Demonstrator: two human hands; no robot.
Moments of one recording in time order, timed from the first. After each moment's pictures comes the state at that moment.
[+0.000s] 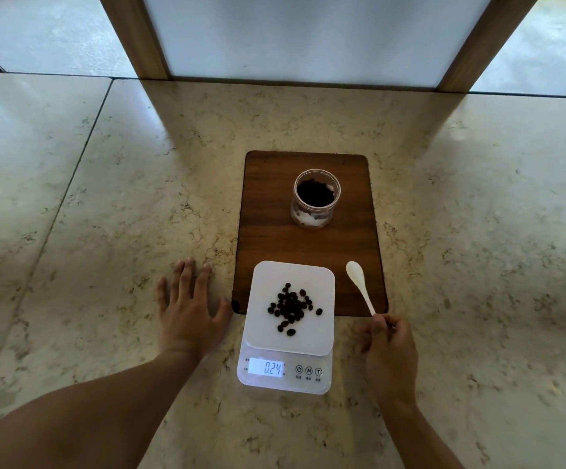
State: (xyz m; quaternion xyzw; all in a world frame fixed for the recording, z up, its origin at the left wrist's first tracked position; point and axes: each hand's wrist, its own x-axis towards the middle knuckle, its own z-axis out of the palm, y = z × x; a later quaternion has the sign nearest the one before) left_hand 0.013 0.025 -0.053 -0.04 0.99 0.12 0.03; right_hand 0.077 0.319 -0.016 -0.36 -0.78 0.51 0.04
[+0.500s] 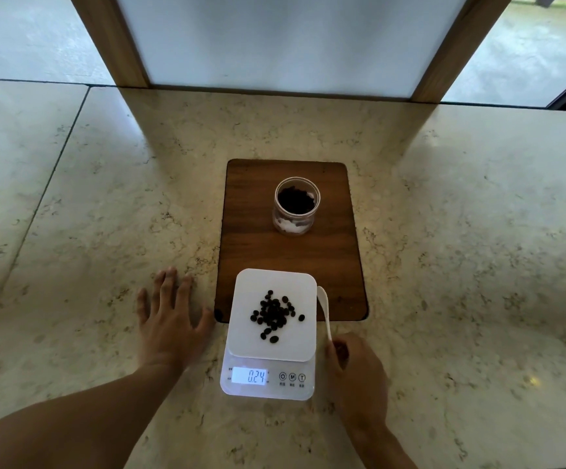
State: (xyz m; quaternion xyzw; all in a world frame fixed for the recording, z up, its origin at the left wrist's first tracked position) left_hand 0.014 0.020 -0.062 -0.03 0.99 0.12 0.02; right_hand 0.100 0.306 -0.027 -0.24 -0.93 0.29 -0.01
